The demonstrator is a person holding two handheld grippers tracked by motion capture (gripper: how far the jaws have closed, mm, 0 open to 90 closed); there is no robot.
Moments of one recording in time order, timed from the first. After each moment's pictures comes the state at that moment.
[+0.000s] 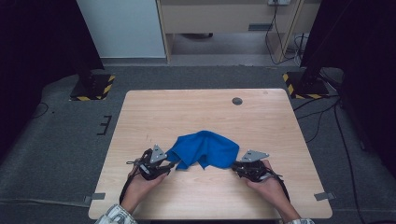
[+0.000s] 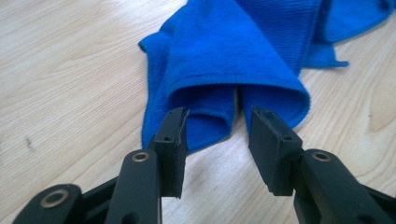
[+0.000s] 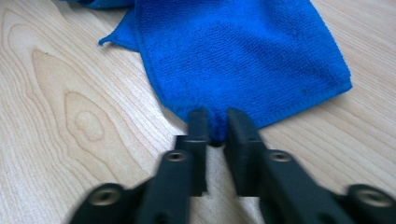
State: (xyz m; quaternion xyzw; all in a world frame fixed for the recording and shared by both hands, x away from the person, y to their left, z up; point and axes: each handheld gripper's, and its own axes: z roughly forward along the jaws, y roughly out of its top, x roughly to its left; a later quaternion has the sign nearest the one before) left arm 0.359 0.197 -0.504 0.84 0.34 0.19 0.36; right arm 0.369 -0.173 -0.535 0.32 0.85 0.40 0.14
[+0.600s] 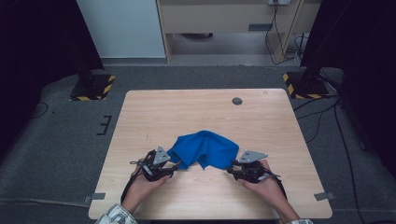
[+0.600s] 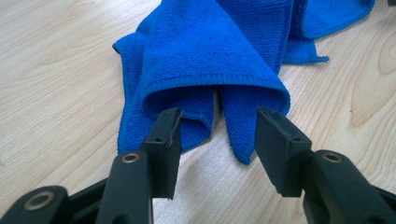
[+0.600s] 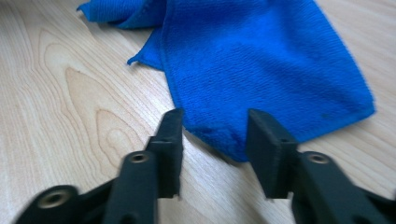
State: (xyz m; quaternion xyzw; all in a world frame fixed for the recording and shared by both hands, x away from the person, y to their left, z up) left arm 0.358 0.190 -0.508 0.86 0.32 0.18 0.36; right arm 0.365 -0.163 -0.530 0.30 0.85 0.42 0.13
